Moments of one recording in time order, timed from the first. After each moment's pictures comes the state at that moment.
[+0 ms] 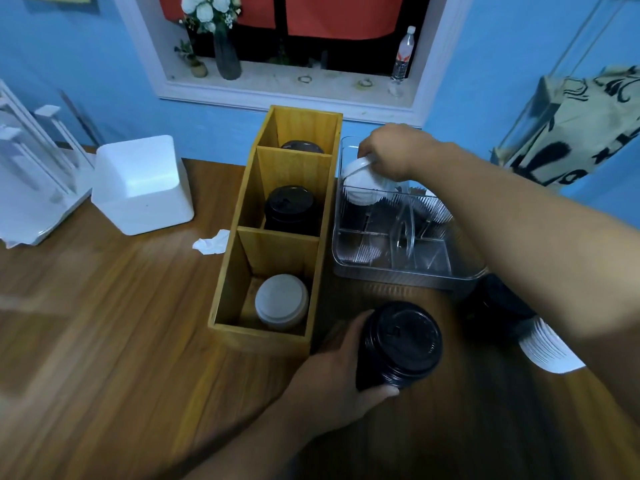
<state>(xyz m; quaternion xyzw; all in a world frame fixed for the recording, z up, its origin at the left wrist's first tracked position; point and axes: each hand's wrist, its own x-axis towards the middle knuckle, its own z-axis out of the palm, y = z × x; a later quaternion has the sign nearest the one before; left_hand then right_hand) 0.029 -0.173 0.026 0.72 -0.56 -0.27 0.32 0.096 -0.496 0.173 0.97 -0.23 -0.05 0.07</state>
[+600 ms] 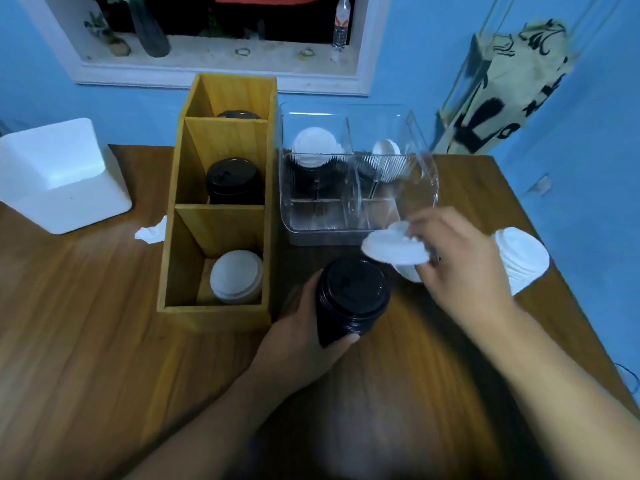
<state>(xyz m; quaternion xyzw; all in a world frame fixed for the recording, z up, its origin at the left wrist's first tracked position) 0.028 -0.172 0.024 0.73 -0.55 -0.24 0.33 -0.148 -0.338 0.120 0.91 -0.27 0.32 -0.05</state>
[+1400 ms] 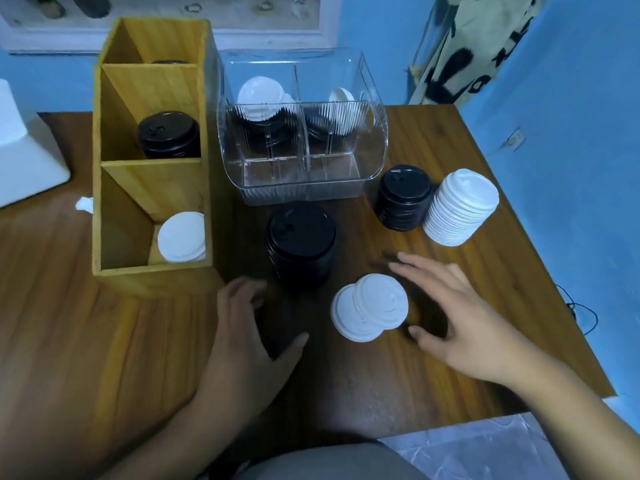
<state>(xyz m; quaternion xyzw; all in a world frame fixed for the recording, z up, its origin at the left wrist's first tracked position) -0.015 -0.109 0.022 0.77 -0.50 -0.14 0.37 -0.280 -0.285 0.062 0.91 -0.29 0.10 -0.29</state>
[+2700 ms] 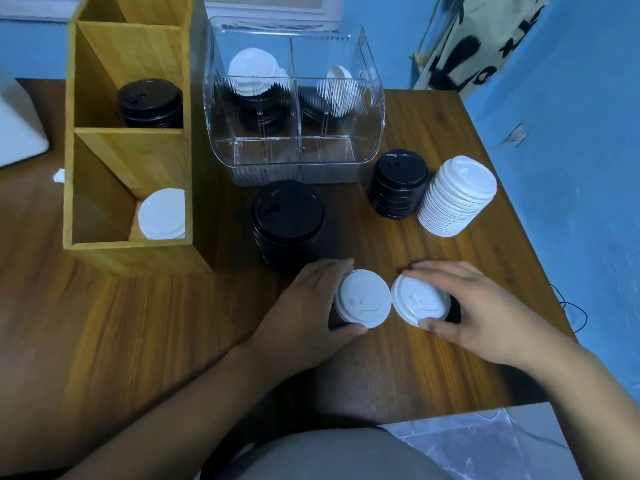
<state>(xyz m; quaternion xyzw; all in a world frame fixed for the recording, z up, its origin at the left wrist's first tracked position) -0.064 -0.176 0.013 0.67 -0.65 -0.22 0.28 -0.314 -0.313 0.060 0.90 -0.34 -0.02 -0.28</state>
